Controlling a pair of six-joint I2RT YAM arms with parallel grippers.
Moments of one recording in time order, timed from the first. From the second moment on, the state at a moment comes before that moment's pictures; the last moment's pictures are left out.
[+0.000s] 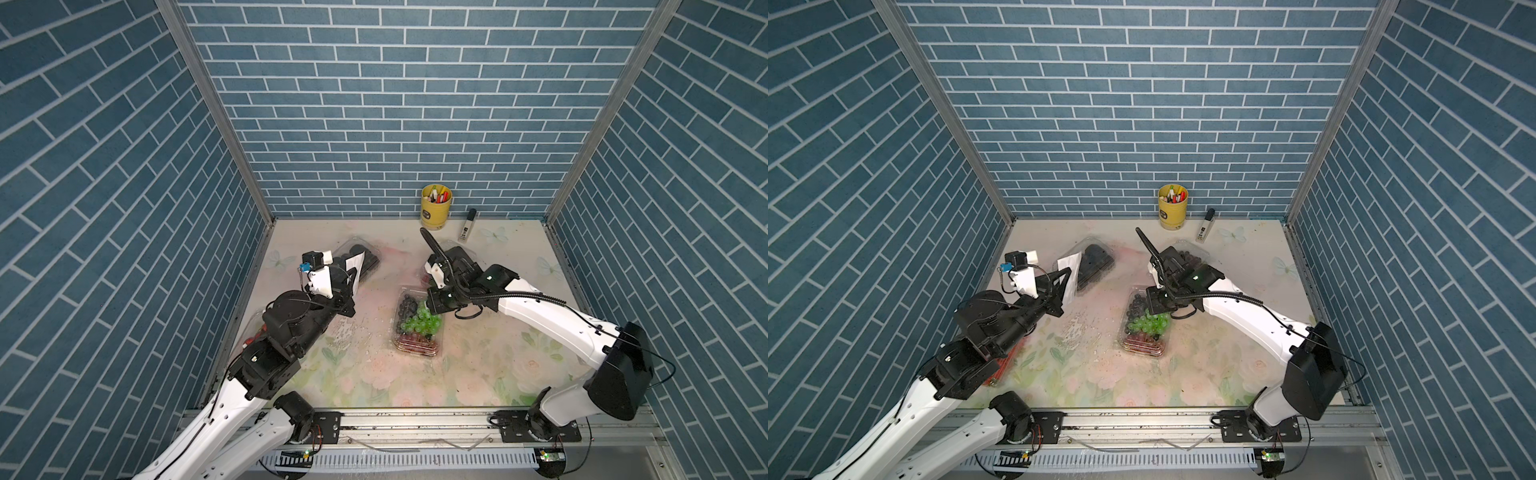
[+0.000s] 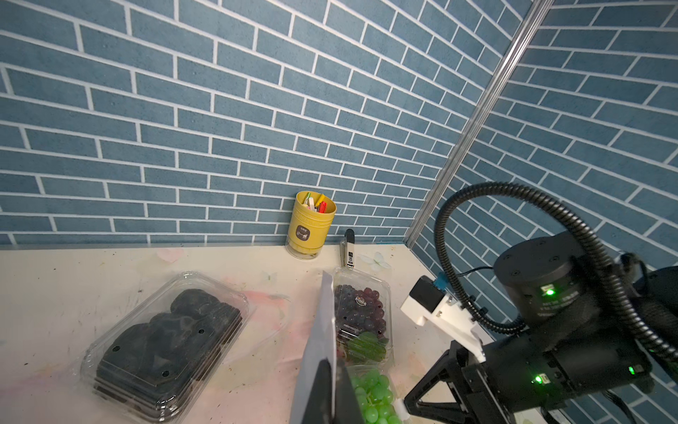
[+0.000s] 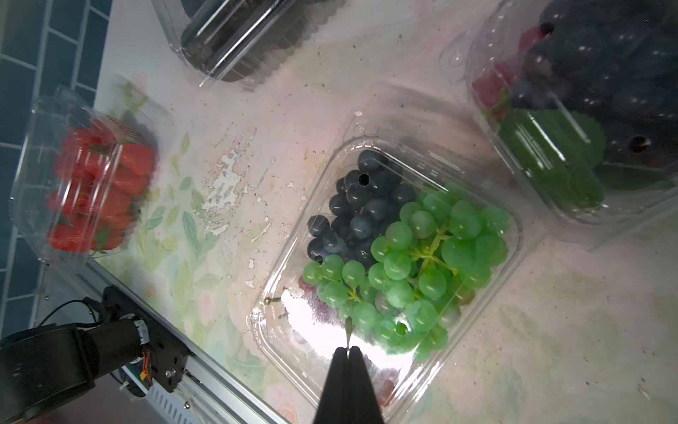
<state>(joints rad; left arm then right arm) -0.66 0.65 0.82 -0.24 -0.17 -0.36 0.84 1.52 1.30 -0.81 -0.14 0.46</state>
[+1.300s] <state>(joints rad) -0.66 0.65 0.80 -0.25 -0.17 -0.36 0.91 1.68 1.35 -0.87 -0.06 0.44</state>
